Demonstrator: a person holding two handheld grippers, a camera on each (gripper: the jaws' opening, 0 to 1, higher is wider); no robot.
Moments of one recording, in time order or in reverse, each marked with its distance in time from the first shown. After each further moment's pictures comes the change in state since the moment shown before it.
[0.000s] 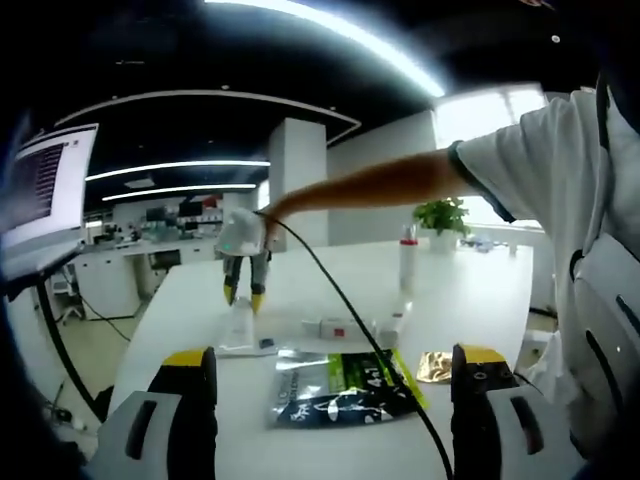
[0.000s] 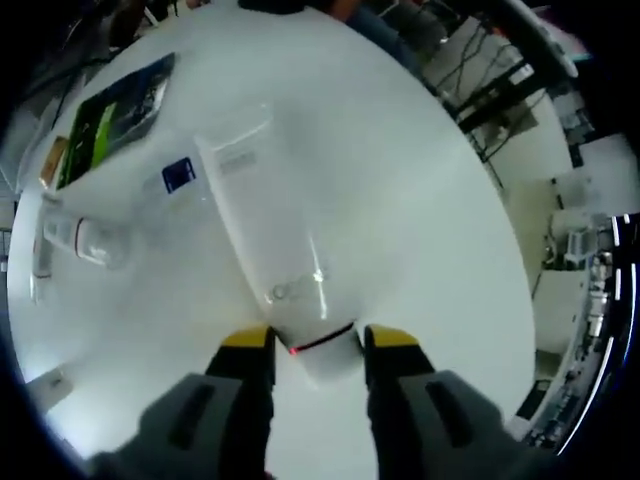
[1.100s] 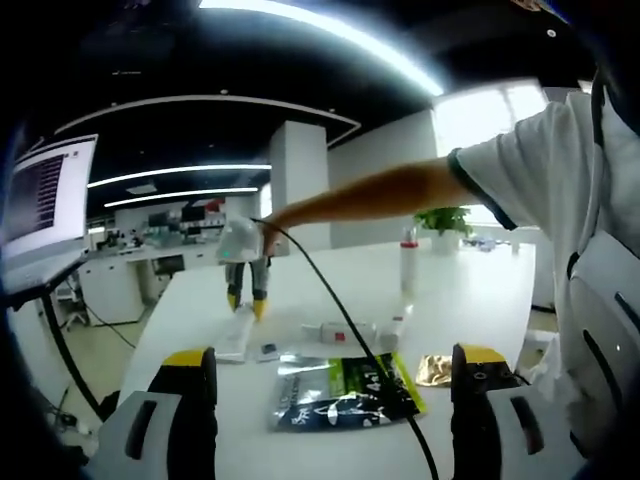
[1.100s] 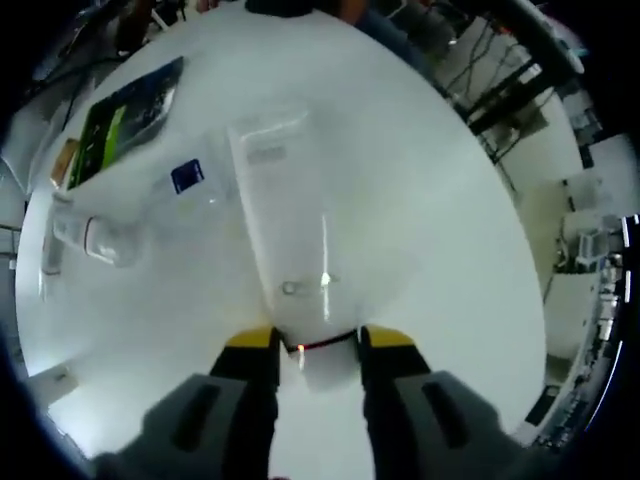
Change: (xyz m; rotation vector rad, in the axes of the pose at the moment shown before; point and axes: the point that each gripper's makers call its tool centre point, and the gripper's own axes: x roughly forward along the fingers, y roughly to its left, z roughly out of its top) left arm -0.003 -0.004 0.007 0.017 -0.014 0.014; right arm 0.002 0.008 0.000 0.005 -0.024 0.056
